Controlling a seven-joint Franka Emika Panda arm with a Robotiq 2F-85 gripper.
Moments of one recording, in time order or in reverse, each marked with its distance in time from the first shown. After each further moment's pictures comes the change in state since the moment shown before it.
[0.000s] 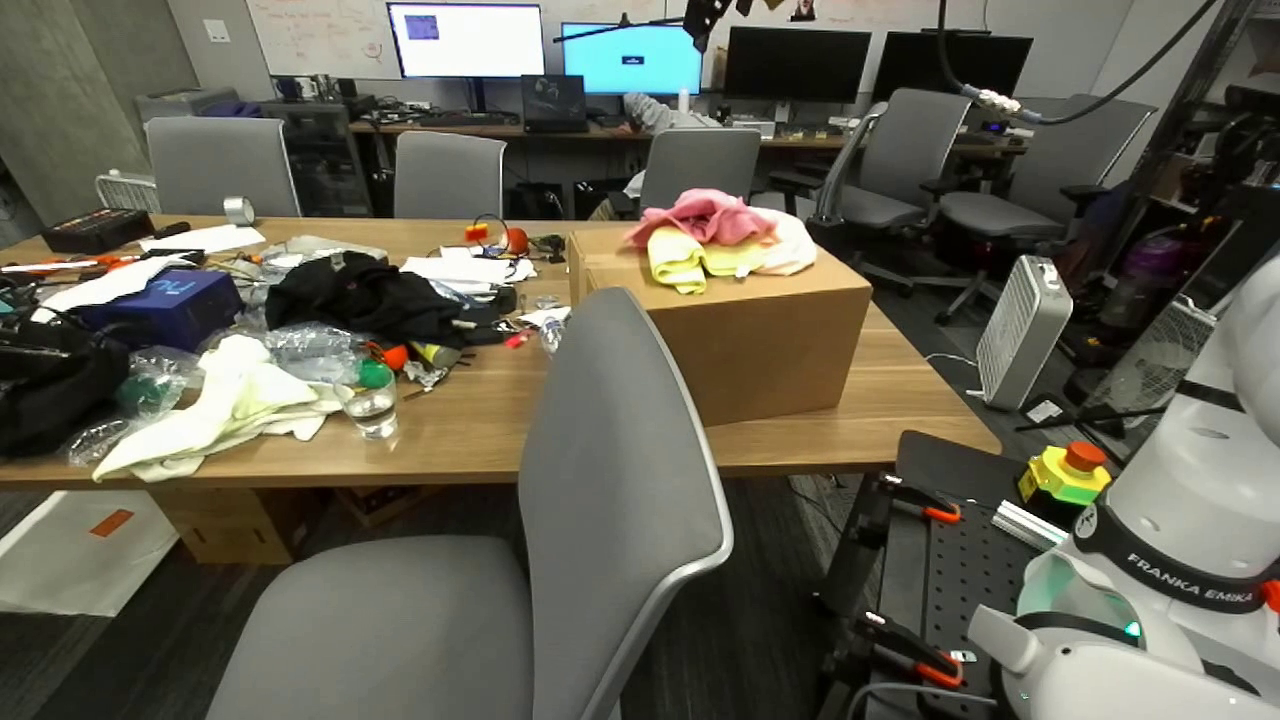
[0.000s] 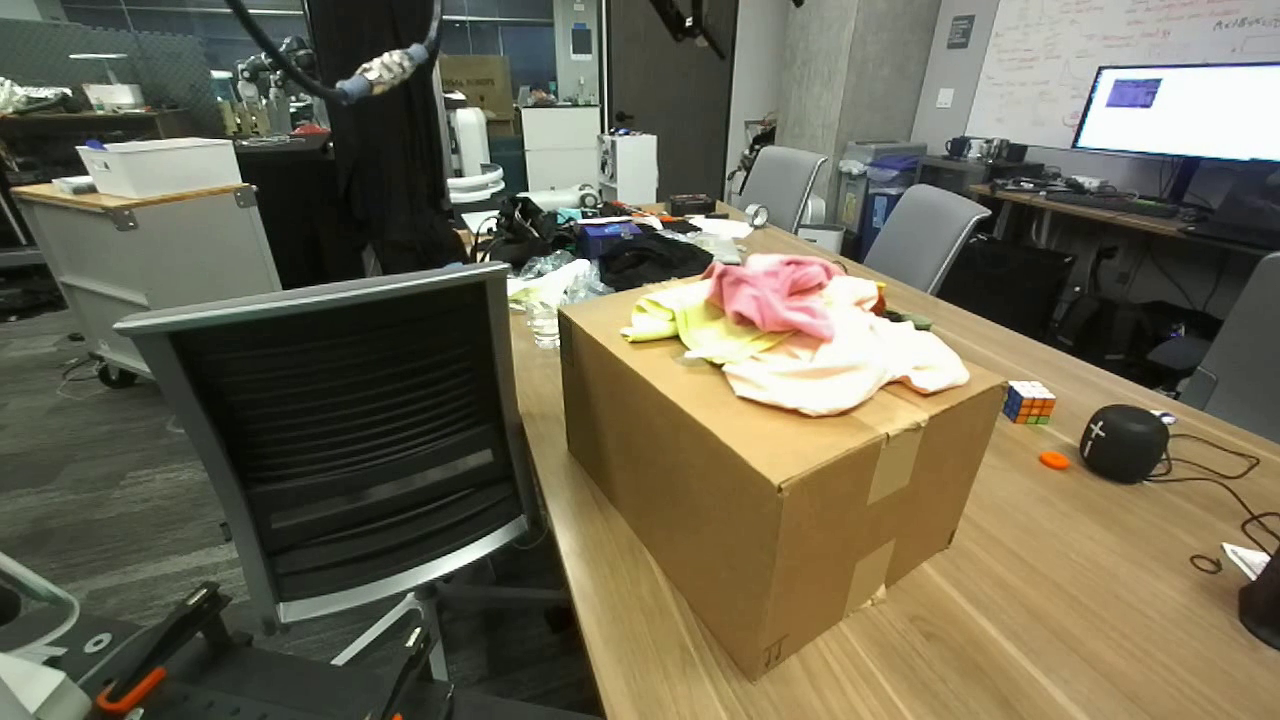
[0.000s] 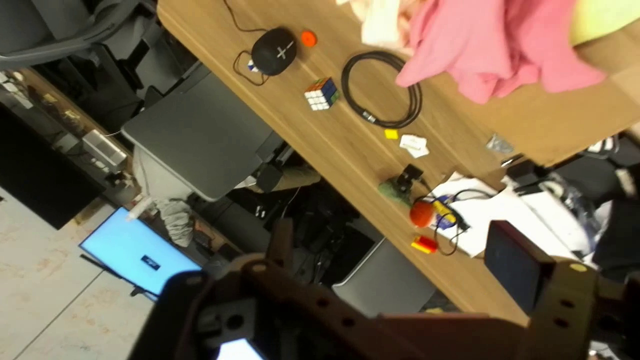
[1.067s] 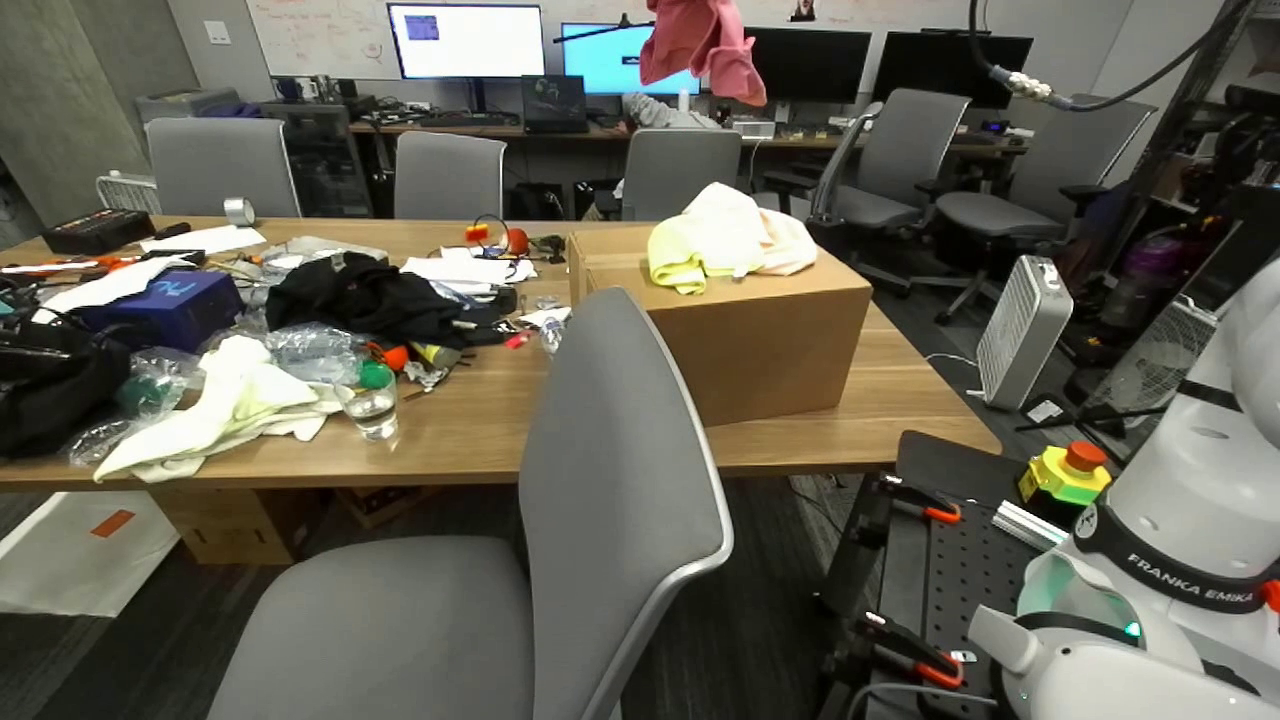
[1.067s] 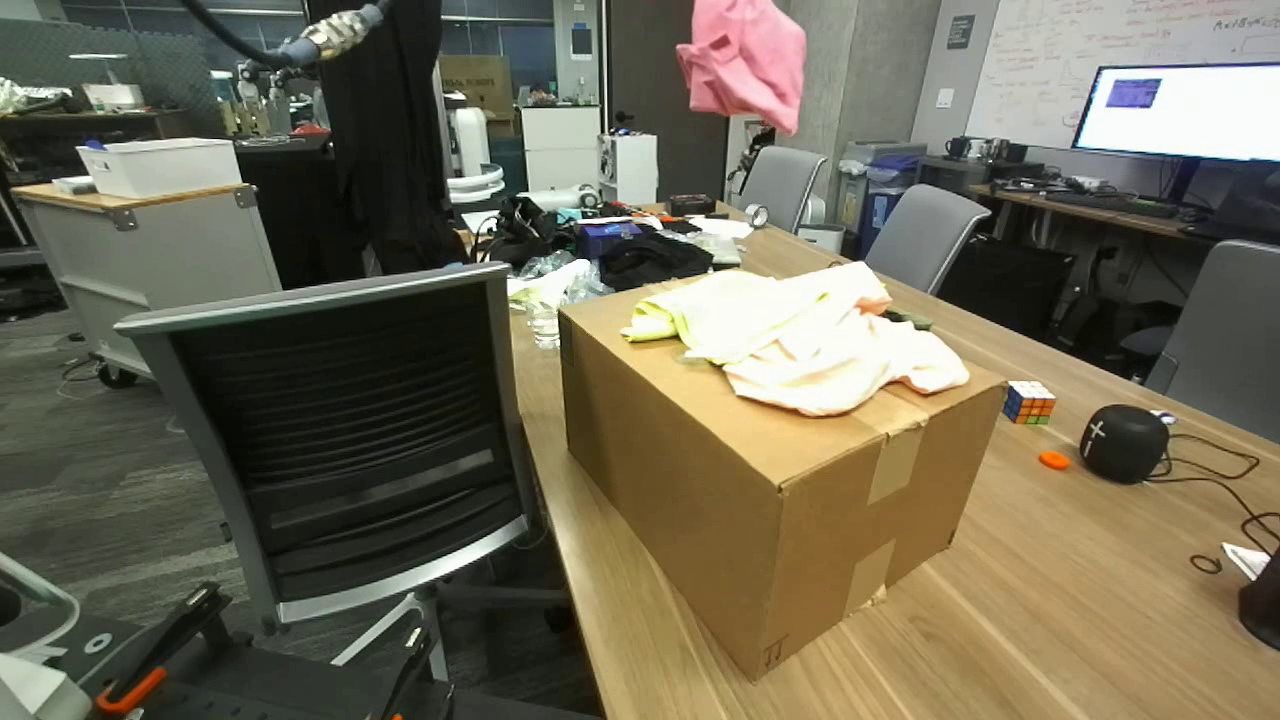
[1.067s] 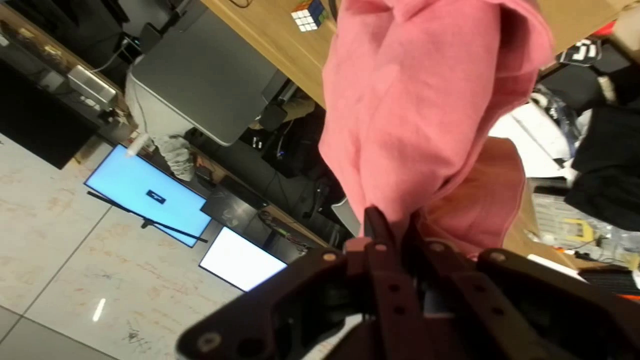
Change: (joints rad) arm -0.024 -0.097 0.055 -0.043 -0.046 0.123 0.081
